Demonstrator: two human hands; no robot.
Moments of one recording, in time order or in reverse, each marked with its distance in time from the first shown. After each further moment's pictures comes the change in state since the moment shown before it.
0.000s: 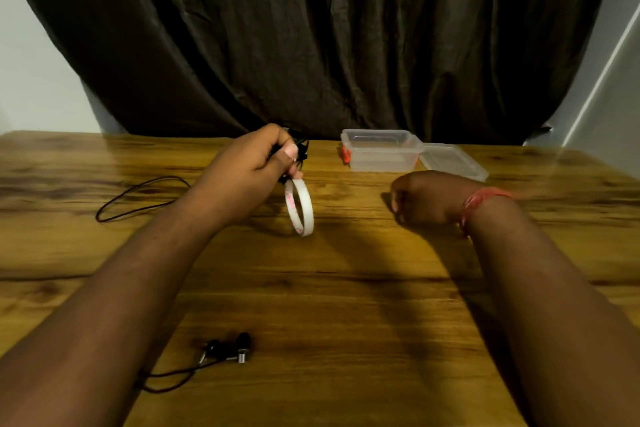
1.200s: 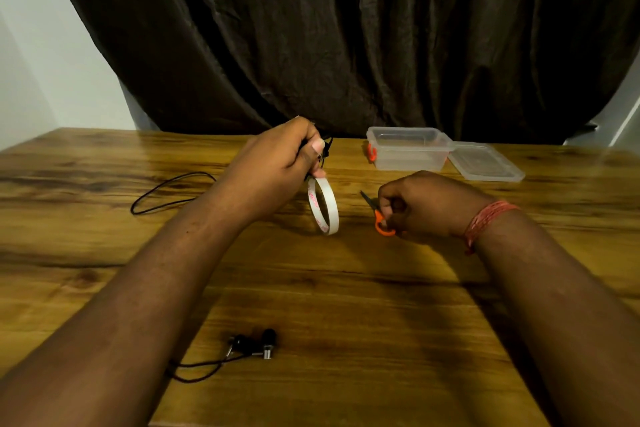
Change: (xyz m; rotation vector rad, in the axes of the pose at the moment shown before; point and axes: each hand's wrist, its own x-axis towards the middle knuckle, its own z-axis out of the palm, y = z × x) left_hand 0.000 0.006 -0.004 0.215 0.019 0.018; right_hand 0.011 -0.030 0.017 -0.035 0.131 -0.312
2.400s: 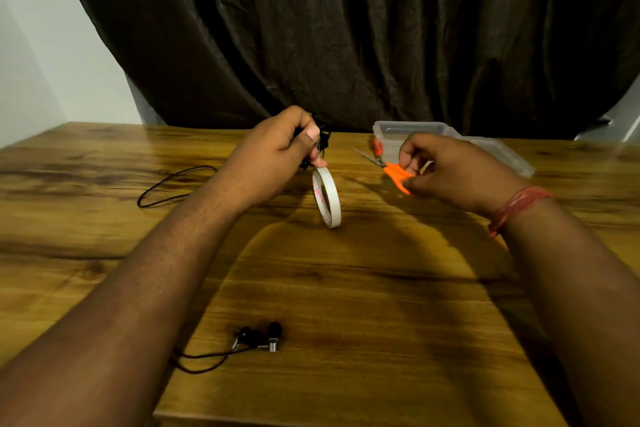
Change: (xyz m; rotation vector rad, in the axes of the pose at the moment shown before) left_hand 0.004 -0.012 -0.001 -0.235 -0.020 -0.063; right_hand -0.007 0.007 -0.017 0.386 0.292 0.114
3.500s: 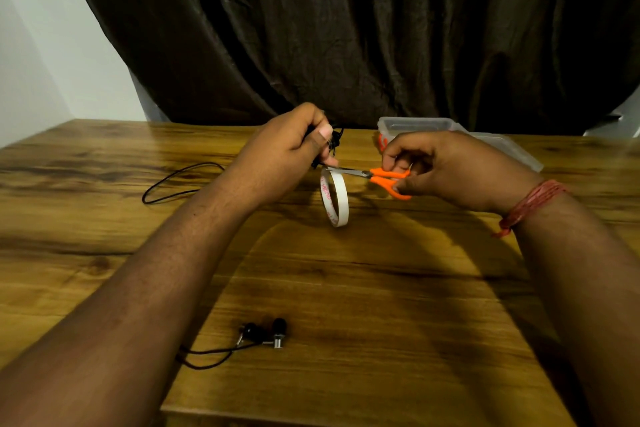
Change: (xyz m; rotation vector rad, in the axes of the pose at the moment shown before) left_hand -0.002 0.011 0.004 0.074 -0.015 0.017; right_hand -0.008 -0.024 -0.006 0.072 -0.133 -0.087
